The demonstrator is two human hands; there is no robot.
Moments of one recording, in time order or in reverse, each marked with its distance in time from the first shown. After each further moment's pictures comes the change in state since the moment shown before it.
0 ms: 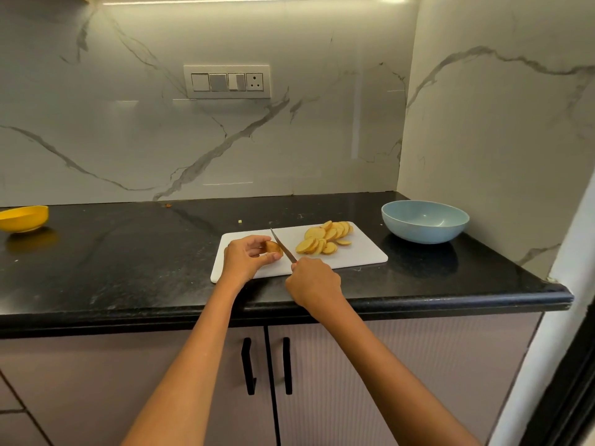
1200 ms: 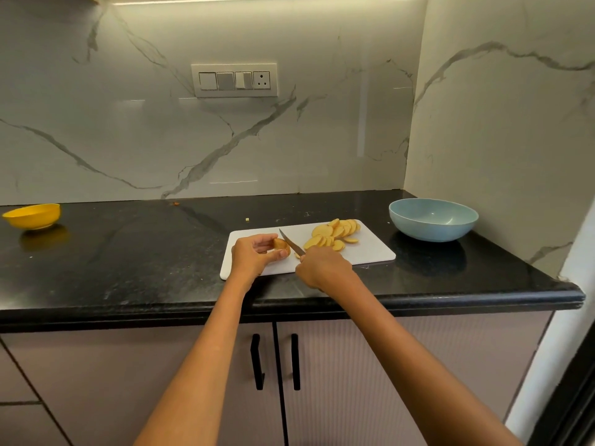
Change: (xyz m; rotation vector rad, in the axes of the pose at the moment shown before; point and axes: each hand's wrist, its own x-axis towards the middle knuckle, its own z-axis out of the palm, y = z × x) left_hand -0.001 -0.001 -0.001 -0.106 0.028 -0.033; right_hand 0.004 -0.008 -0.019 -0.031 -0.107 0.027
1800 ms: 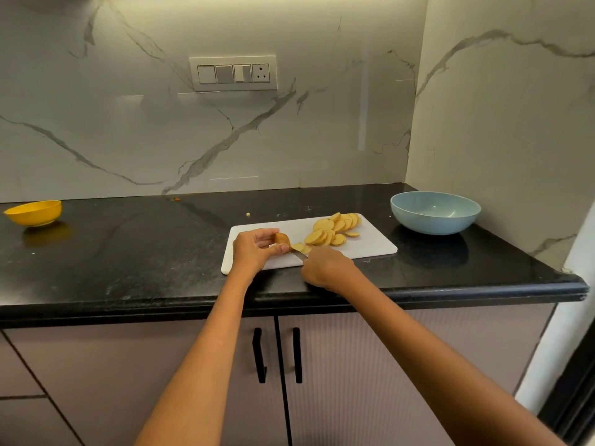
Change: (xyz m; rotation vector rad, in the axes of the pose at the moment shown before) left_hand -0.002 0.001 0.000 0.014 -0.002 0.011; right_hand 0.003 0.007 0.004 -0.065 -0.108 -0.004
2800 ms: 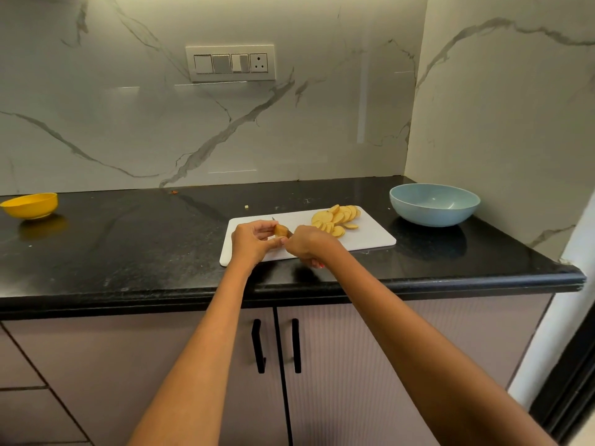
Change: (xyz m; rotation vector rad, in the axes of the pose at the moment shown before) left_hand 0.002 -0.002 0.001 0.044 0.013 0.015; right_hand 0.005 -0.025 -0.015 0.080 -0.039 -0.025
